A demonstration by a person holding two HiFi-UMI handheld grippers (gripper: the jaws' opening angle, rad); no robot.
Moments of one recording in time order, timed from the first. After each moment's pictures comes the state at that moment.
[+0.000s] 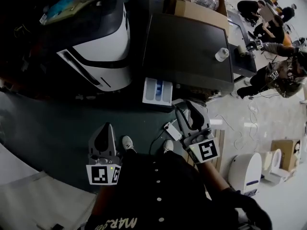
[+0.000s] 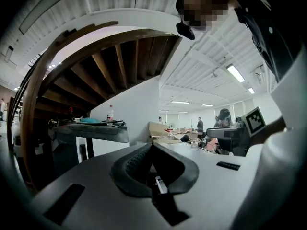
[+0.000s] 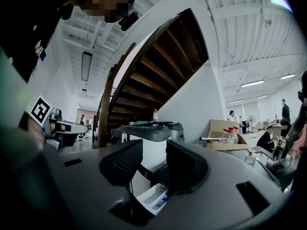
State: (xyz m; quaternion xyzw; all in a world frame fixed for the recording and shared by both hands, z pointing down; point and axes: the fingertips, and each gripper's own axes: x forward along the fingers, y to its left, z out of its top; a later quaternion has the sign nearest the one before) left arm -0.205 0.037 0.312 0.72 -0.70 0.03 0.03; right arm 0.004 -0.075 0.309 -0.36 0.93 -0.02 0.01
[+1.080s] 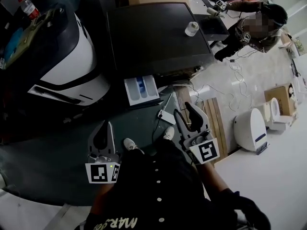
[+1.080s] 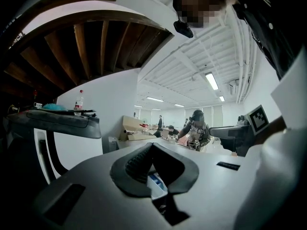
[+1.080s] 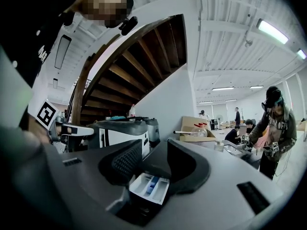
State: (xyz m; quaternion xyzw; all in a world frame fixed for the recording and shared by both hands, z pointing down) left arm -0.202 -0.037 0.335 0.83 -0.55 0.04 0.05; right arm 0.029 -0.050 0.327 -0.51 0.86 -0.04 -0.01
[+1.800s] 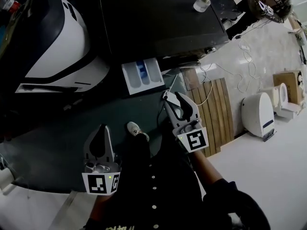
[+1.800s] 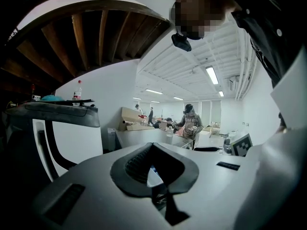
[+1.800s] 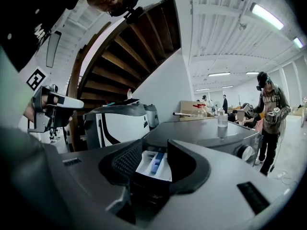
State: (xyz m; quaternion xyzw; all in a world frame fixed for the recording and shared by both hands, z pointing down) left arm -0.197 -0.035 0.367 0.84 -0.53 0.08 0.09; right arm 0.003 -0.073 0.455 -0.52 0.85 -0.10 -0.05
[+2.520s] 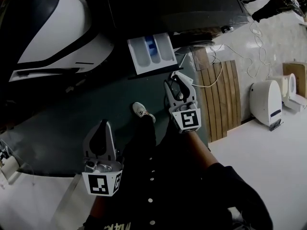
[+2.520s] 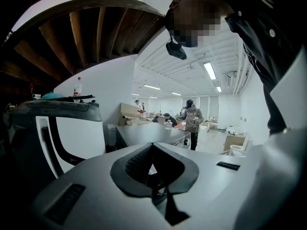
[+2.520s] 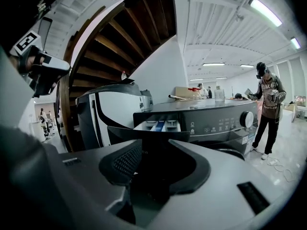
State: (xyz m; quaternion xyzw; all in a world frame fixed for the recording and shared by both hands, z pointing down) left arm -0.214 -0.011 0.389 0.84 -0.52 0.11 0.09; right arm -0.026 -0.063 0.579 -0.54 0.82 -0.16 -0.11
